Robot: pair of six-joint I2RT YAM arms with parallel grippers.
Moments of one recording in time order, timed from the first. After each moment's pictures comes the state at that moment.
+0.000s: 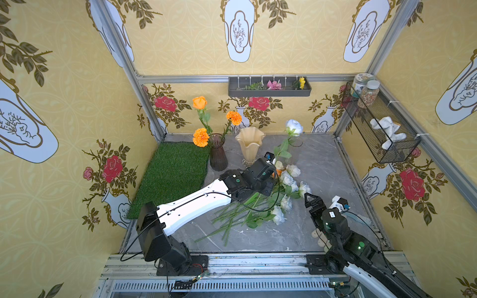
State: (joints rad) left arm -1.02 1.54 1.46 -0.70 -0.20 -0.39; right arm 0.67 0.27 0.25 -0.46 0.47 1.36
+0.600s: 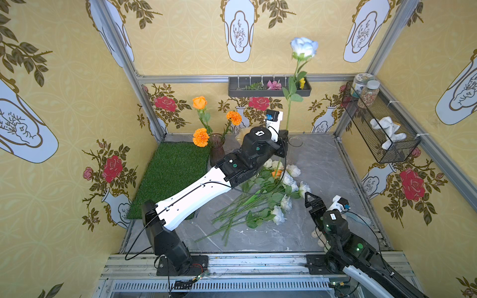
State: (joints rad) left arm -0.95 1.66 1.77 -0.17 -0.23 -0.28; right arm 0.67 0.23 0.19 -0.37 0.50 1.28
